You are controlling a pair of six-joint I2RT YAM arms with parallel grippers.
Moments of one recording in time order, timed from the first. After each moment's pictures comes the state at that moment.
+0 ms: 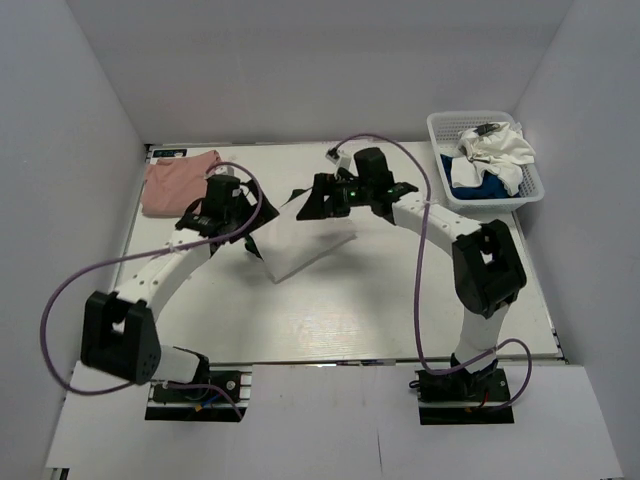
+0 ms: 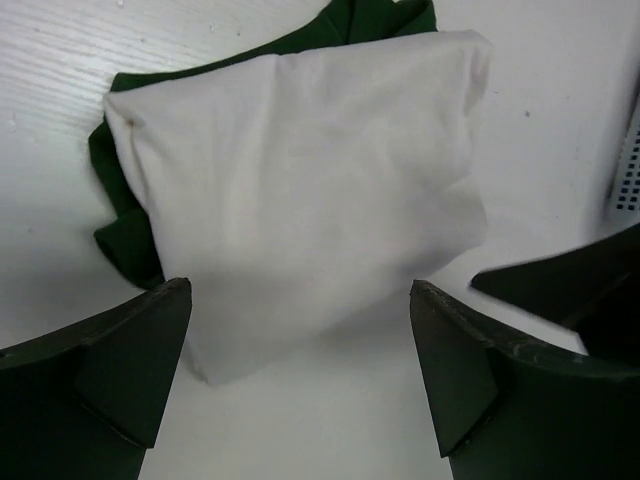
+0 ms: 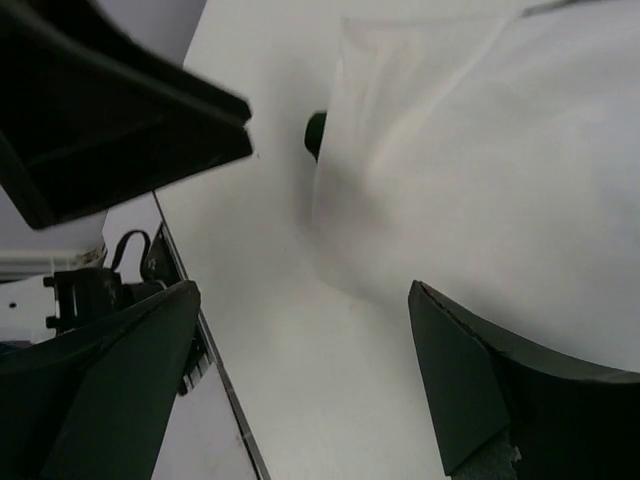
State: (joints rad) left arm -0.32 1.35 0.99 -0.34 -0.02 -0.75; right arm 0.55 1.85 1.41 -0.10 -0.70 0.46
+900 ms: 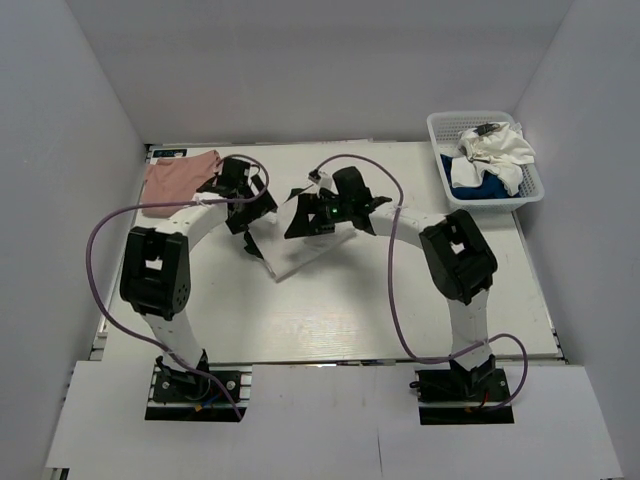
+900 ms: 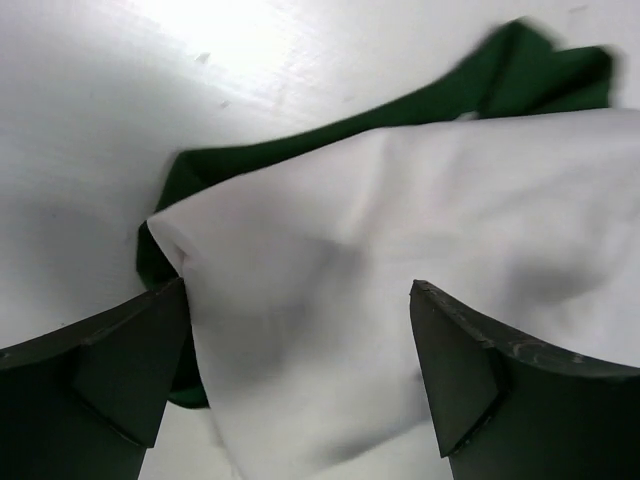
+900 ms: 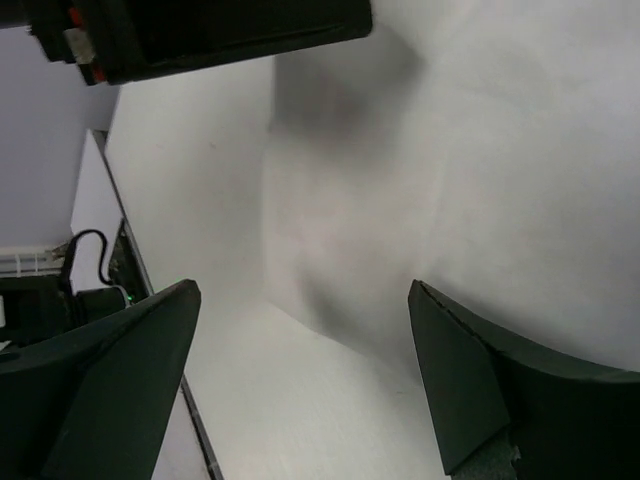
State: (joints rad) left arm -0.24 1.81 1.25 -0.43 -0.03 -0.74; right arm 0.62 2.07 1.39 0.04 -0.70 0.49
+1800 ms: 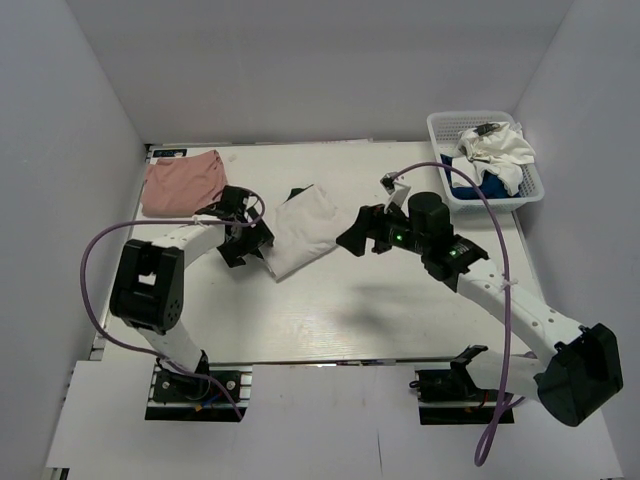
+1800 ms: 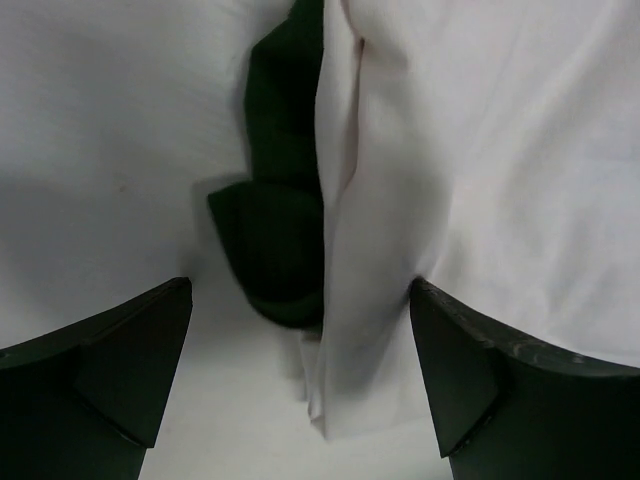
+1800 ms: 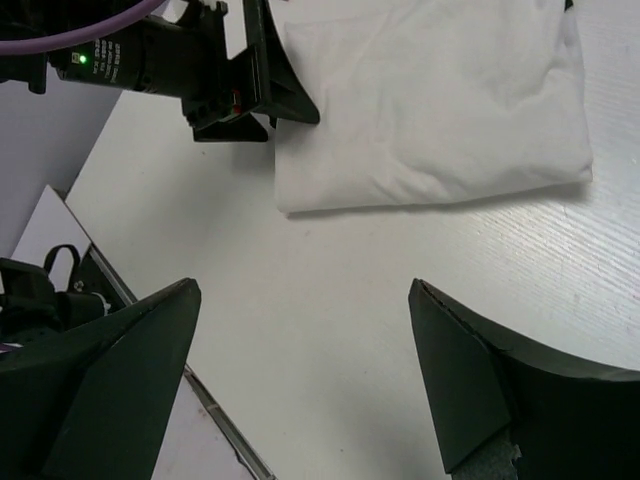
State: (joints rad) left arm -0.26 1.68 1.03 -0.48 -0.03 -0.81; right arm 0.60 1.15 0.88 -0.10 -0.34 0.42
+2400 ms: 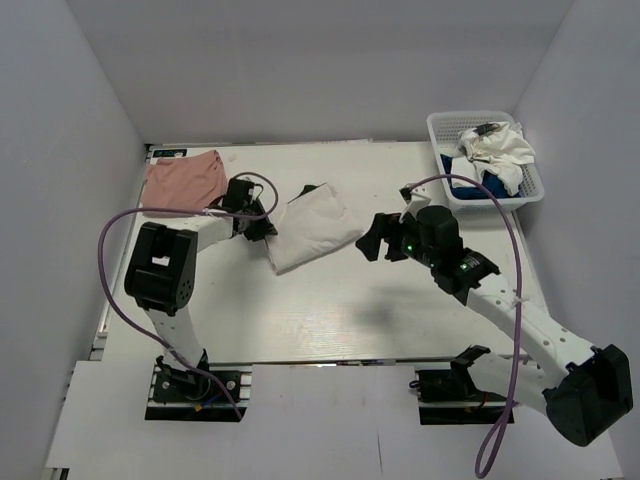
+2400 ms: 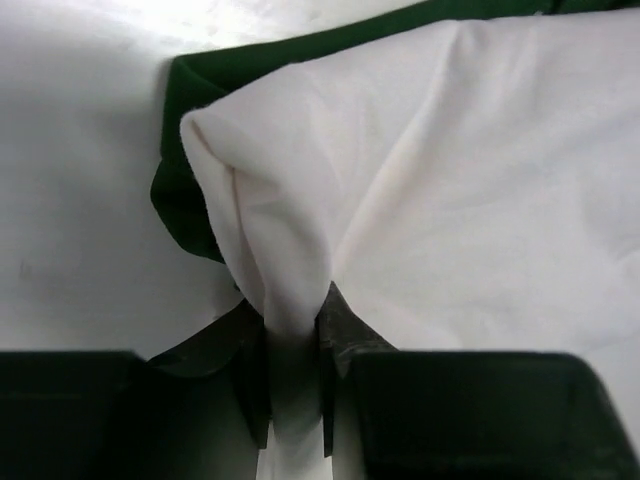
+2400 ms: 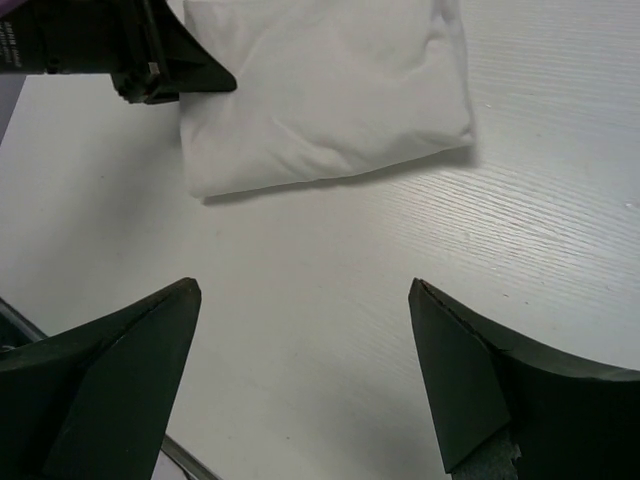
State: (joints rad) left arm -0.26 1.83 1.07 -0.16 0.11 -0.70; right arm 0.58 1.05 0.79 -0.18 -0.13 0.41
